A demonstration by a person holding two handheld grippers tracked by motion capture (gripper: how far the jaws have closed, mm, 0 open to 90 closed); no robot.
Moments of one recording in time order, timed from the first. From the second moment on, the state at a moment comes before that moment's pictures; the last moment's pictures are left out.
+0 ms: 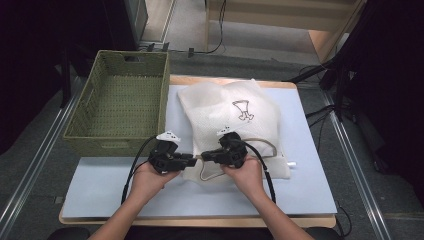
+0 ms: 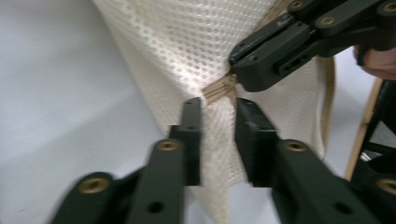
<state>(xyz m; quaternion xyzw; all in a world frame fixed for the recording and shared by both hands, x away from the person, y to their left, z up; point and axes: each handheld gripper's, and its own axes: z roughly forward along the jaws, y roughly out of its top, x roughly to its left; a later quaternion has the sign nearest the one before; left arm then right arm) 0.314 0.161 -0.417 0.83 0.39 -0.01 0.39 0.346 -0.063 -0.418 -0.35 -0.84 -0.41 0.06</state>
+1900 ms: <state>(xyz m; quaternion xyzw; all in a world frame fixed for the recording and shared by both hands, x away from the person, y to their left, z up) 0.321 0.171 -0.416 0.80 0.43 -0.01 0.42 0.350 -0.071 -0.423 -0.38 -0.80 -0.45 0.08</state>
